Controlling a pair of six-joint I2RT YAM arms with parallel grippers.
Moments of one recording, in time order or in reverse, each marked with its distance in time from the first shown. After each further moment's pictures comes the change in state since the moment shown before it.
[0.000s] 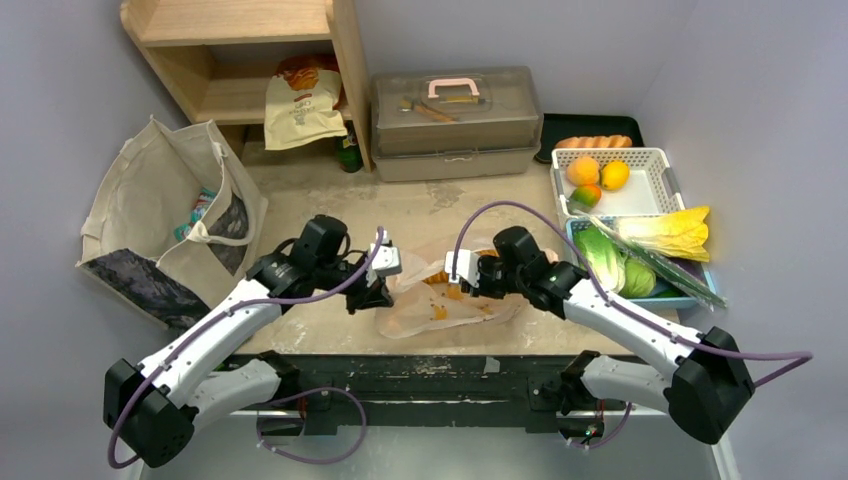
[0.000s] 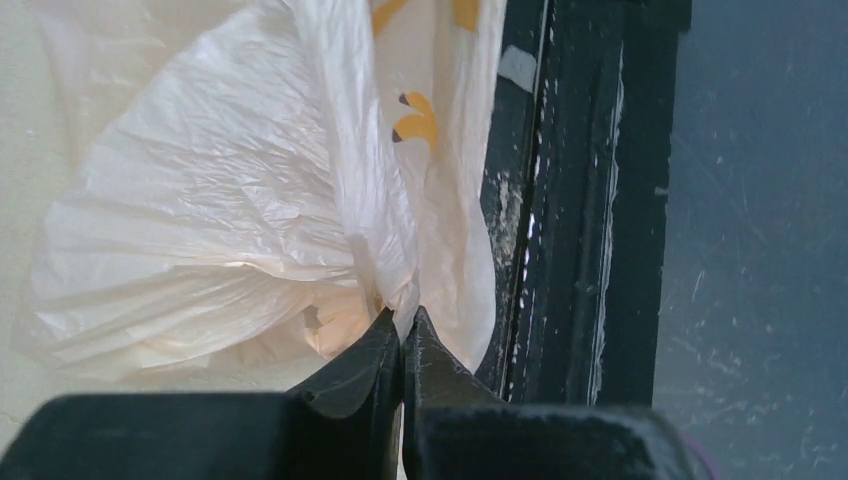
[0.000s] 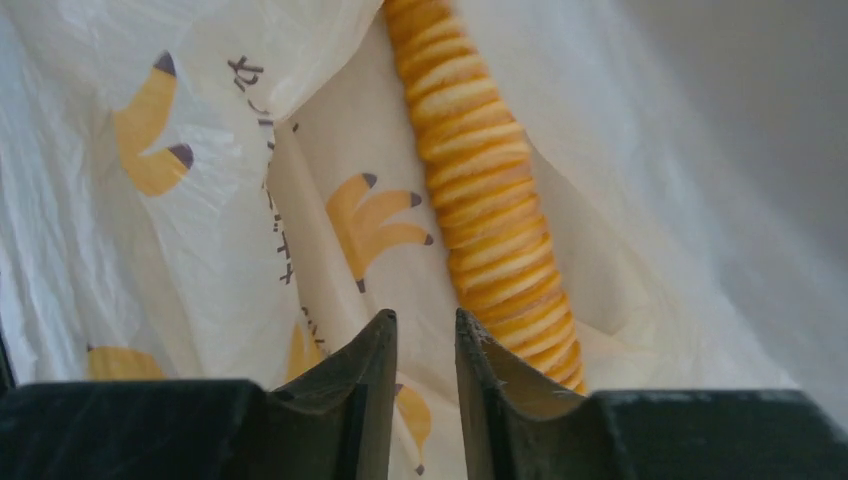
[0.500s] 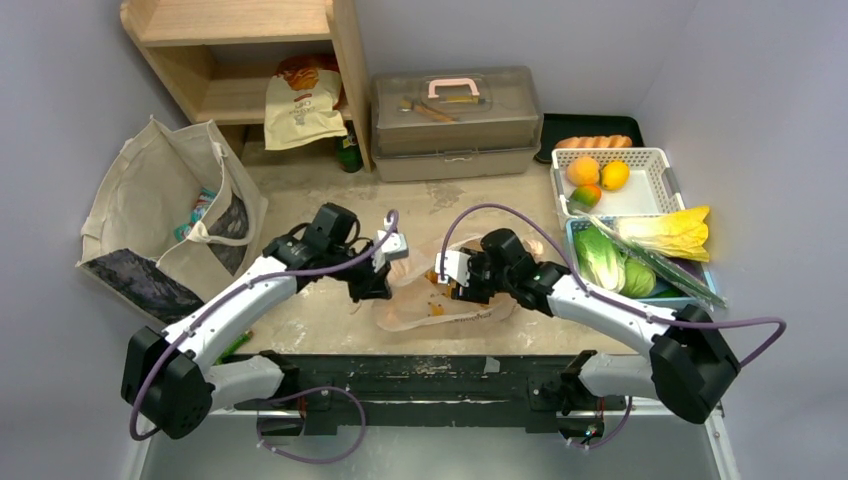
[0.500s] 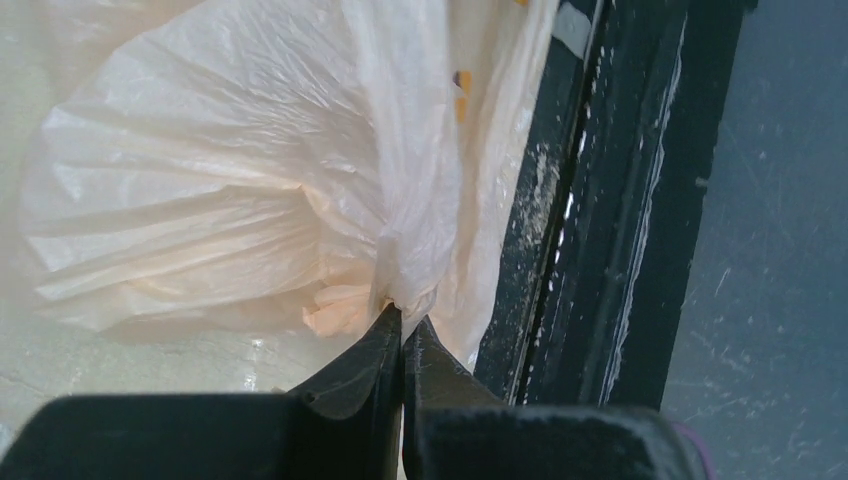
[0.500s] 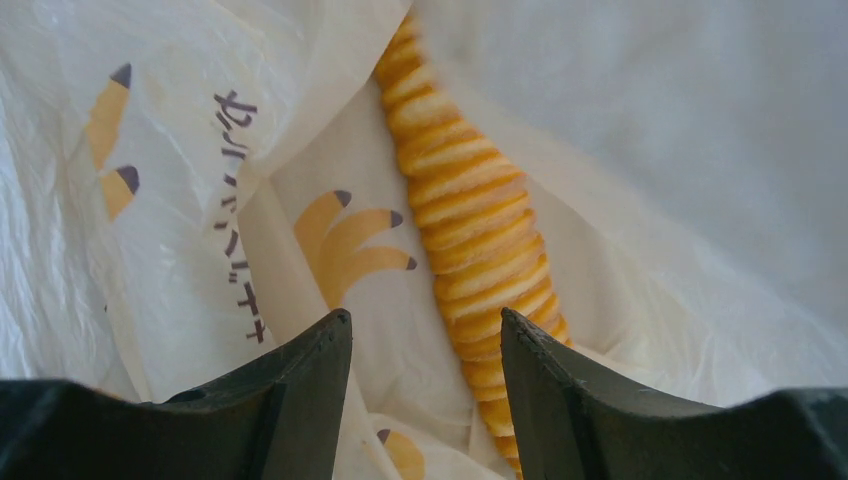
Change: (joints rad) left arm 0.001 0.134 0.034 -0.082 -0.061 0.096; right arm 0.040 0.104 -0.091 0.188 0.078 -0.011
